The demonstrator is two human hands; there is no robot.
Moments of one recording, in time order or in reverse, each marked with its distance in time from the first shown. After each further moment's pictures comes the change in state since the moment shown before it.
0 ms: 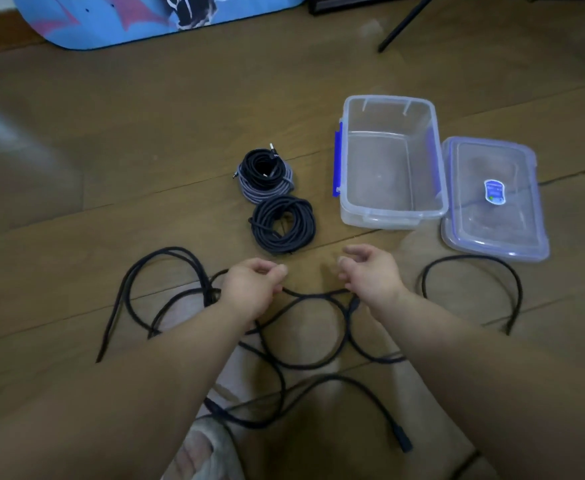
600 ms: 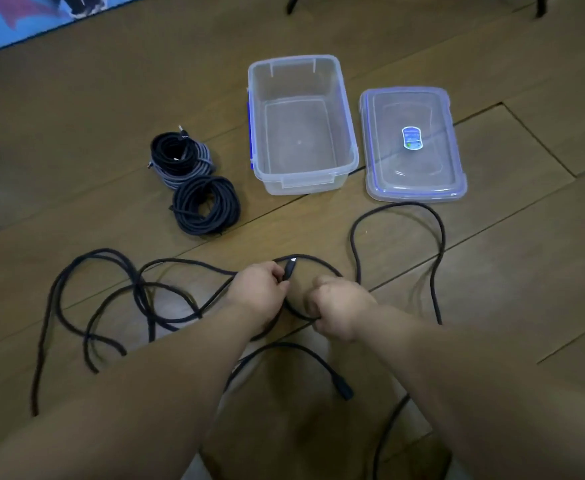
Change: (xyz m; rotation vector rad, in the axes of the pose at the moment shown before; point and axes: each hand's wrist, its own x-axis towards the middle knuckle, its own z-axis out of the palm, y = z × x) left_hand -0.038 -0.015 0.107 0.818 -0.145 0.339; right_hand -0.057 0.071 -0.072 -1.212 -0.445 -0.346
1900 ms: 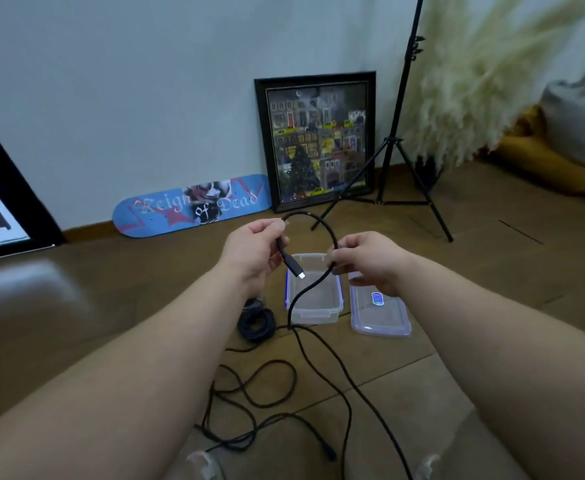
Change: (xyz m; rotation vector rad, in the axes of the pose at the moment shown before) left_hand -0.273 0.150 -0.249 -1.286 0.328 0.321; right_hand -0.270 -0.096 -0.255 0.953 0.565 -0.043
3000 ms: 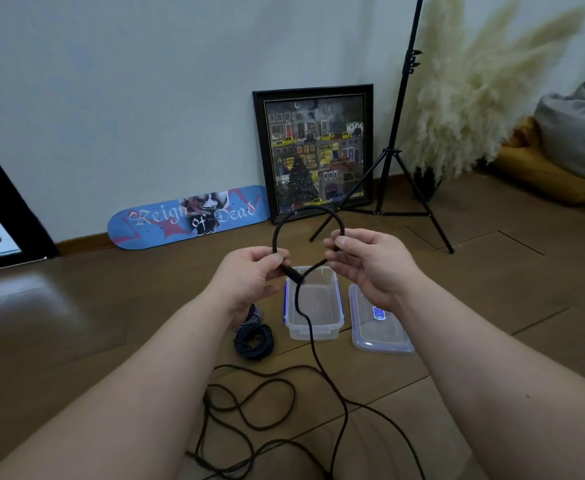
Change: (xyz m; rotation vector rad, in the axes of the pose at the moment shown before) left_hand 0.000 -0.003 -0.015 0.255 -0.137 0.016; right_hand -0.005 -0.014 0.007 0.727 0.065 -0.167
